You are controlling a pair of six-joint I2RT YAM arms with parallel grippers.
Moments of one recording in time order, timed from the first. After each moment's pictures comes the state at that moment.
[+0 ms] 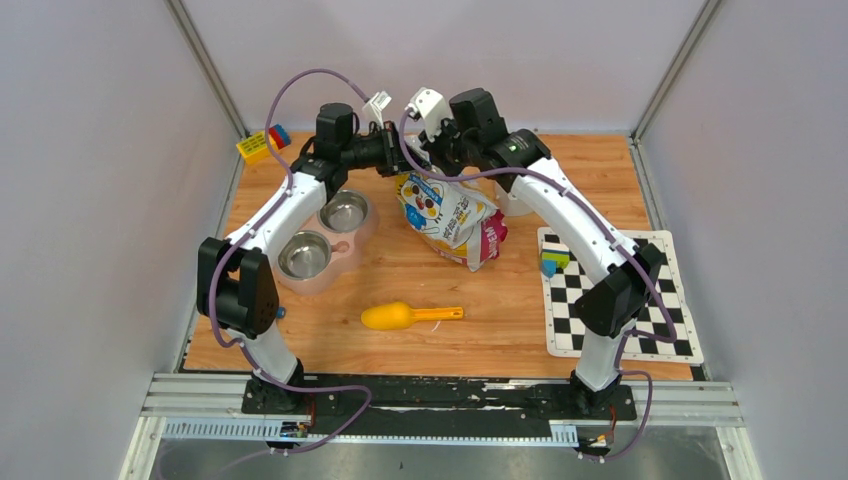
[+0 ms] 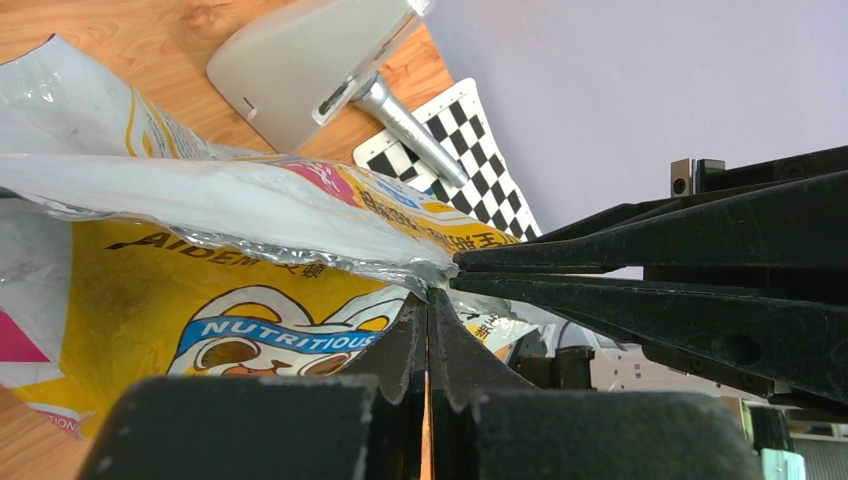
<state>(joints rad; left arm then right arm) -0.33 1.71 1.47 -0.09 0.80 -0.64 0.64 1.84 2.00 -0.74 -0.11 -0.32</state>
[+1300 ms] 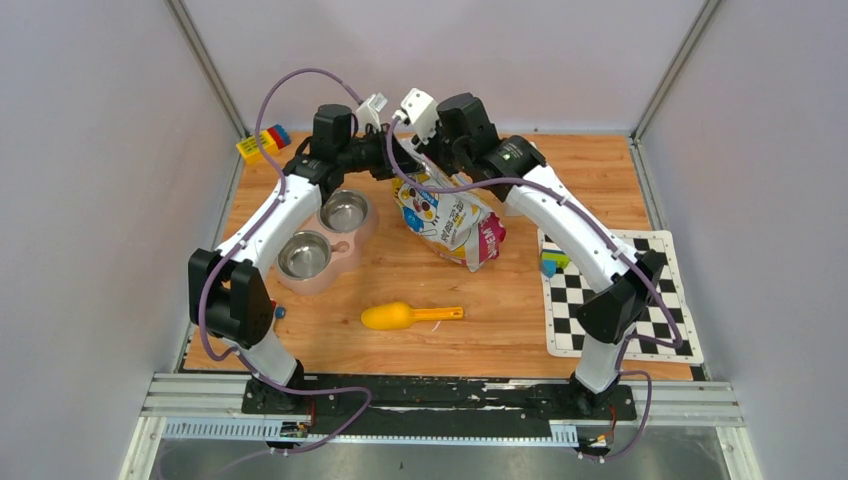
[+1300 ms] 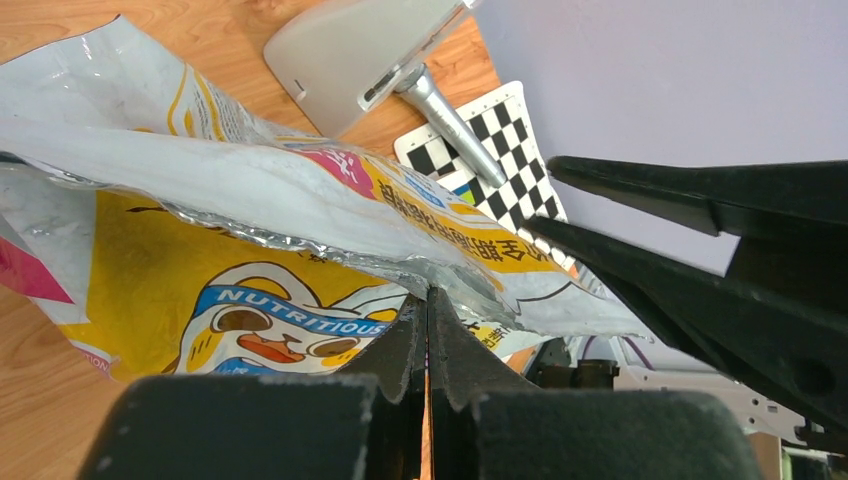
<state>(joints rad) -0.33 1.65 1.47 -0.23 0.68 -0.58 0.73 1.82 2.02 -0.73 0.20 -0.41</state>
